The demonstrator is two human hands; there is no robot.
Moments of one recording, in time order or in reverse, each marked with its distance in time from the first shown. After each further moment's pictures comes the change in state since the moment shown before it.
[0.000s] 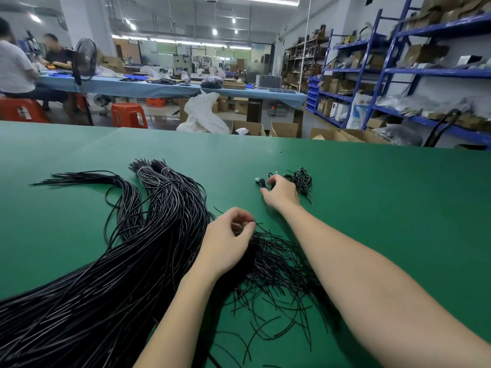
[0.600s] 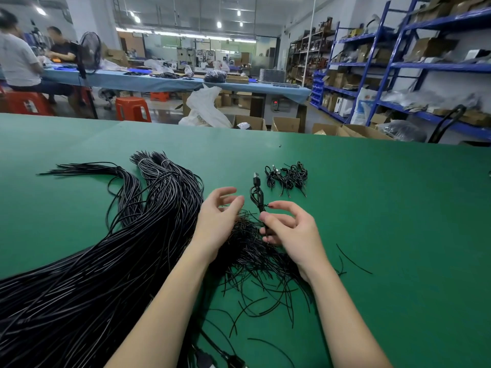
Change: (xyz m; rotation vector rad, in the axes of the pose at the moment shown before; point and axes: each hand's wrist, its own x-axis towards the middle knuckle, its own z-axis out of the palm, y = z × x) left_hand 0.004 0.017 0.005 -0.483 0.115 -0.234; right_hand -0.171 0.023 -0.051 0.948 -0.137 -0.015
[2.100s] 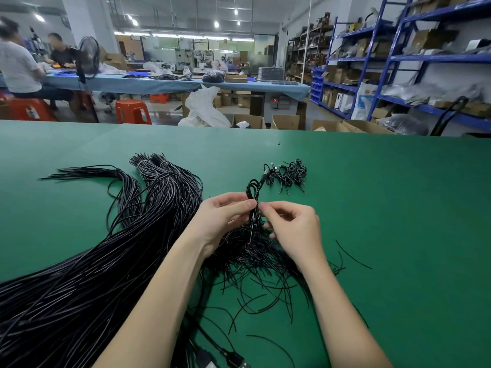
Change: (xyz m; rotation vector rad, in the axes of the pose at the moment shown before) left_hand -0.006 0.021 -0.004 -0.303 -0.281 -0.231; right_hand -0.001 -0.007 0.001 -0.249 0.144 -0.140
